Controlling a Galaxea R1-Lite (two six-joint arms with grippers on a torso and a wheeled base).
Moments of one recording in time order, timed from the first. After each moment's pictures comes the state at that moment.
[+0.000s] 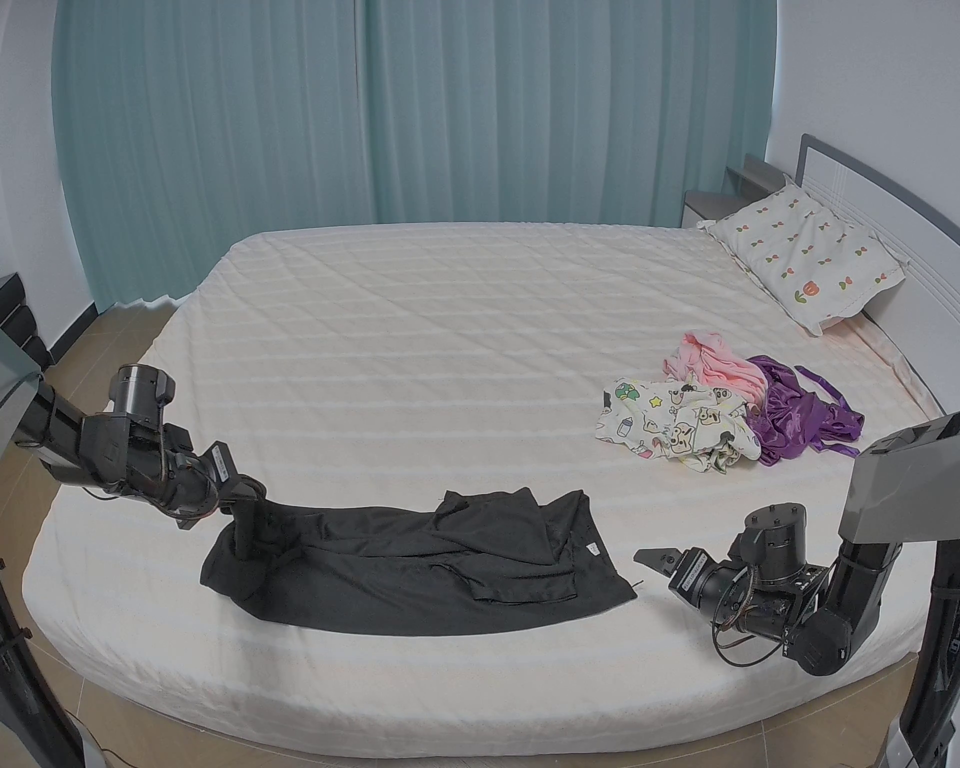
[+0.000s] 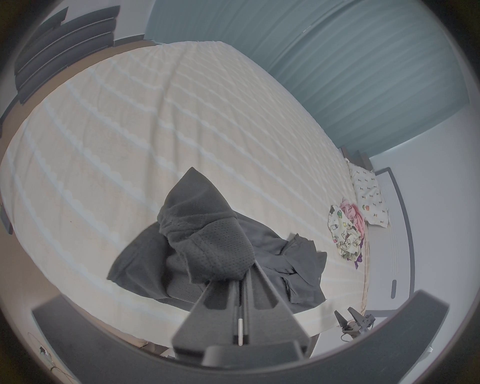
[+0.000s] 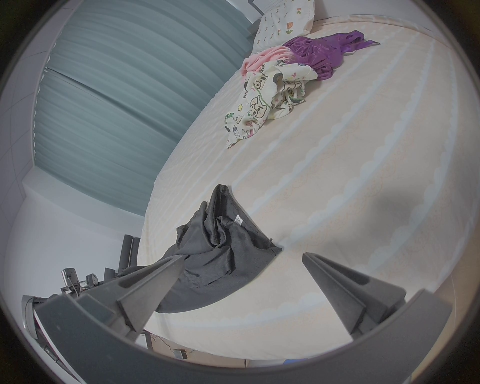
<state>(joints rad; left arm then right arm) 0.10 2.00 -1.03 -0.10 -0.39 -0.52 0.39 2.20 -0.35 -1.29 0.01 0.95</state>
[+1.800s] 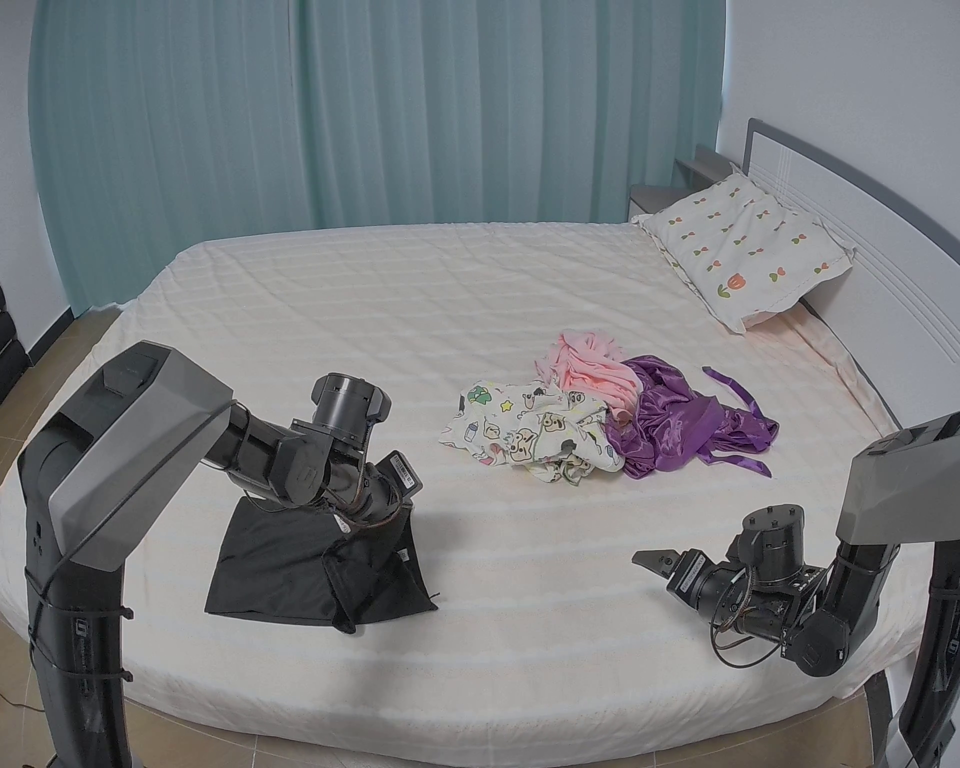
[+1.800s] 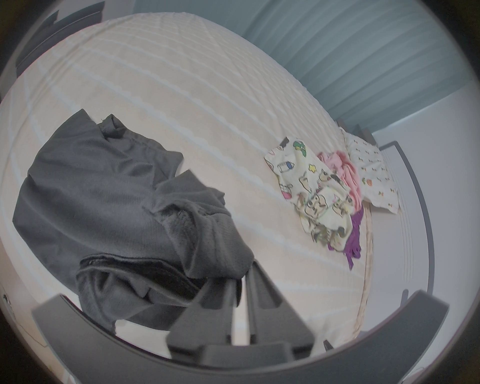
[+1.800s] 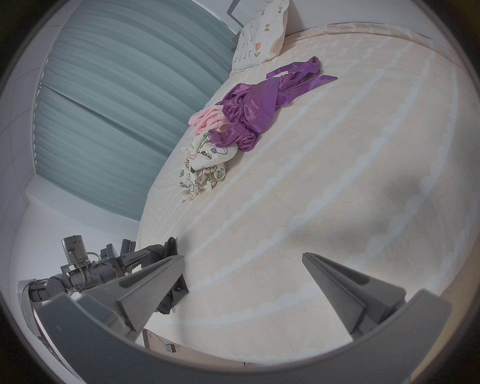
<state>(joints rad) -0.36 2.32 -1.40 -0.08 -0.07 -0.89 0.40 2.21 -0.35 -1.29 0.02 0.94</state>
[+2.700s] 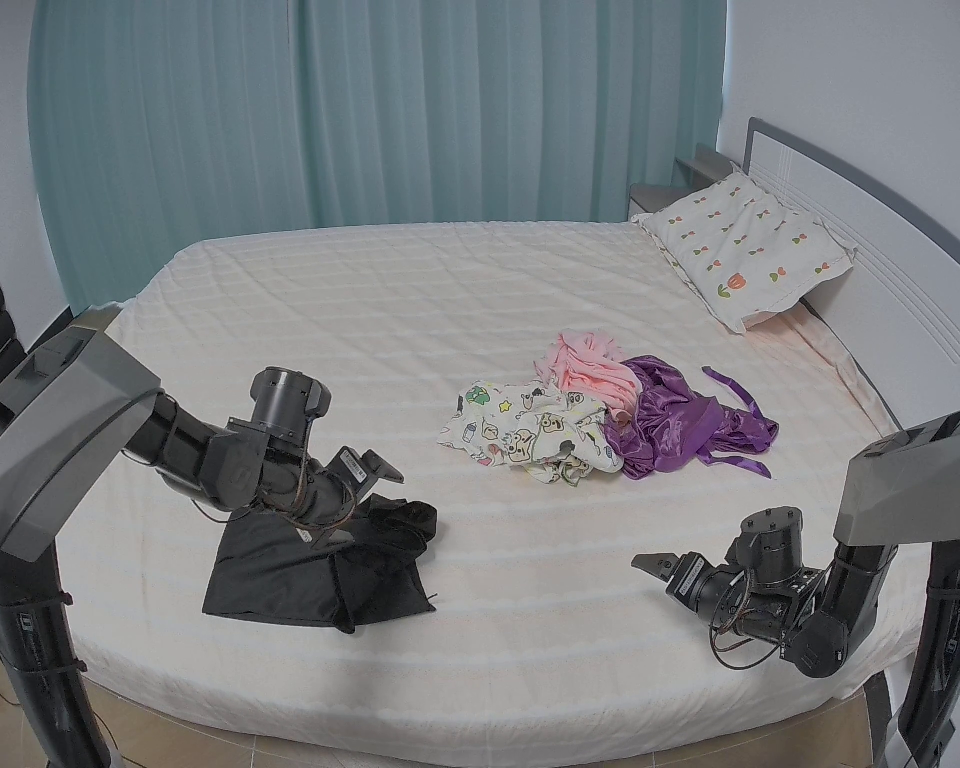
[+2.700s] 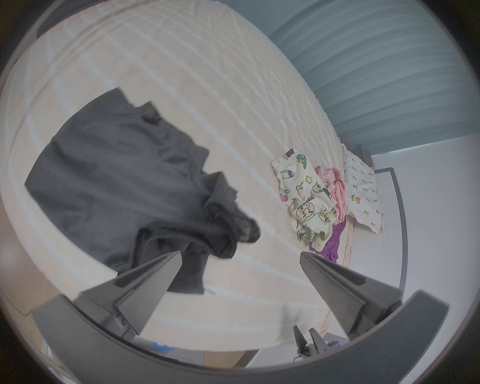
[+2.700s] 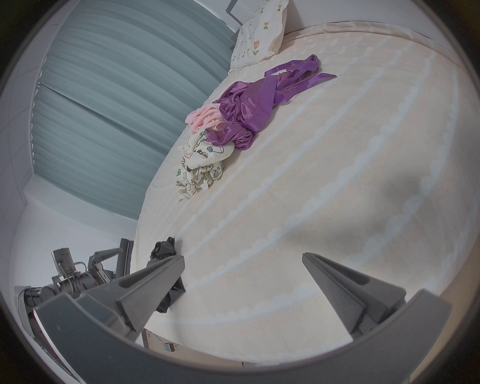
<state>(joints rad) -0.29 2.15 -1.17 -0.15 -0.20 -1.02 0.40 2.22 -0.35 -1.29 0.02 0.94</state>
